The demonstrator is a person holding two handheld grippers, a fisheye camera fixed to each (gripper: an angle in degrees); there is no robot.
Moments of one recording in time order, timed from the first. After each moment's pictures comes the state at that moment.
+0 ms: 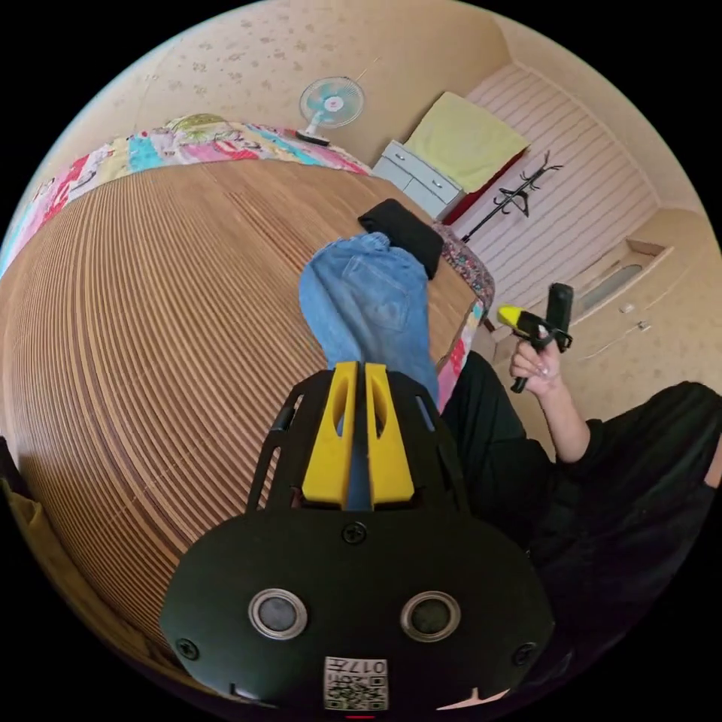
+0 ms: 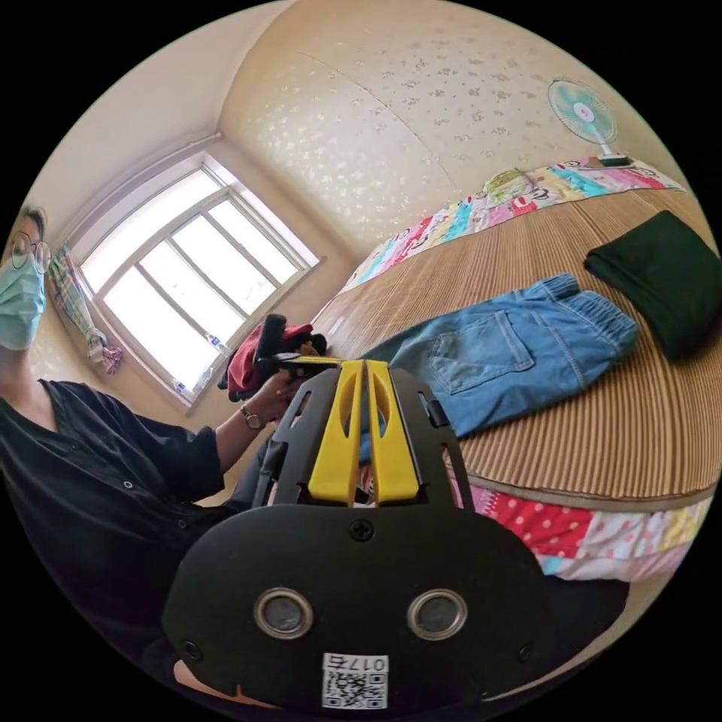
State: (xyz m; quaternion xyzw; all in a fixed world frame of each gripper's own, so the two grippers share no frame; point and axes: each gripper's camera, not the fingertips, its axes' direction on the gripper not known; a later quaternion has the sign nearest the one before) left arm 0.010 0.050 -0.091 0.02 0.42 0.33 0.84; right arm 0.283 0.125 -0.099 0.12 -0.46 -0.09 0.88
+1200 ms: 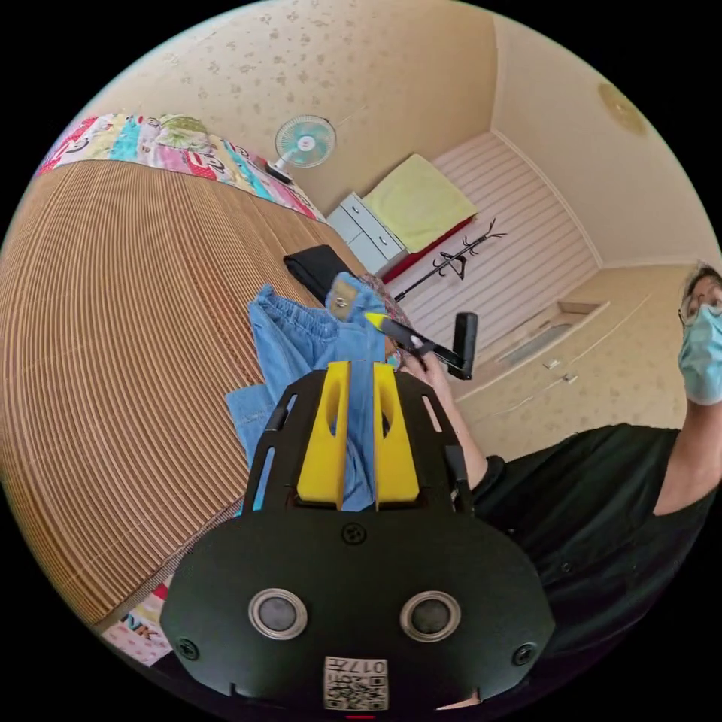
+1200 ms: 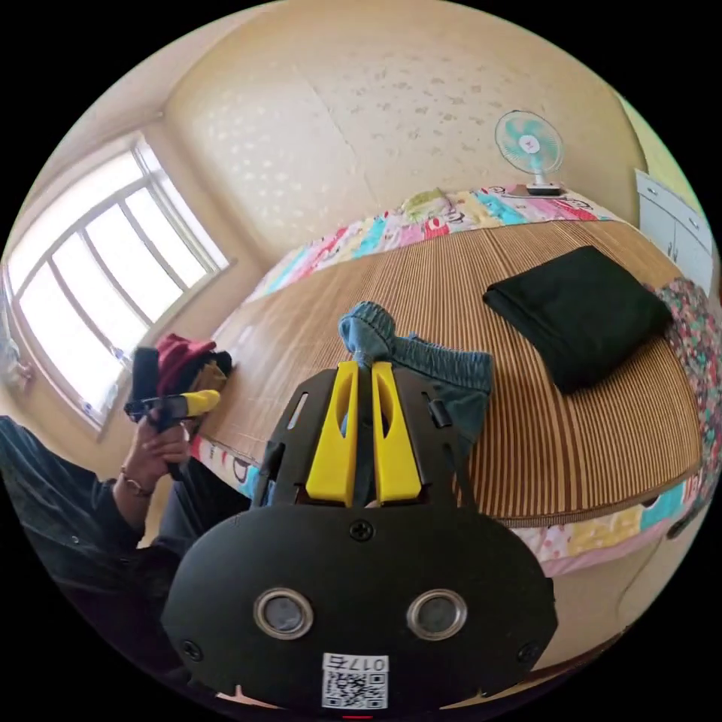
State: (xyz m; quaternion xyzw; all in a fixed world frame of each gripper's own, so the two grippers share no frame) left arm 0.034 -0.060 -0.035 -0.01 0.53 0.17 0.83; right arm 0.363 0.043 -0.113 0.17 -0.33 0.00 0.93
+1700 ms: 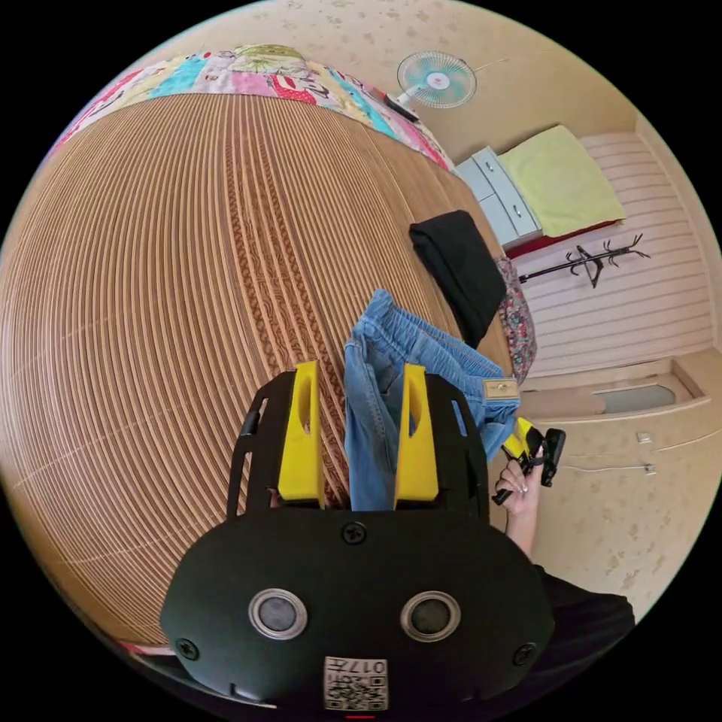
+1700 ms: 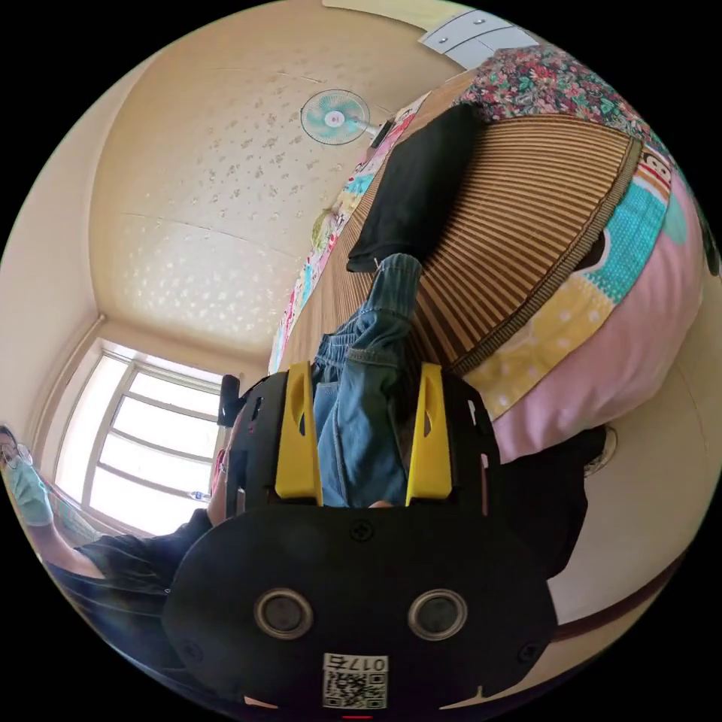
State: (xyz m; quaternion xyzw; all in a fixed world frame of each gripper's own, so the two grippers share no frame) left arm 0.148 -0.151 0.073 -0.16 0.36 0.14 0.91; right arm 0.514 0.117 -0.029 0.07 -0.41 0.22 0.88
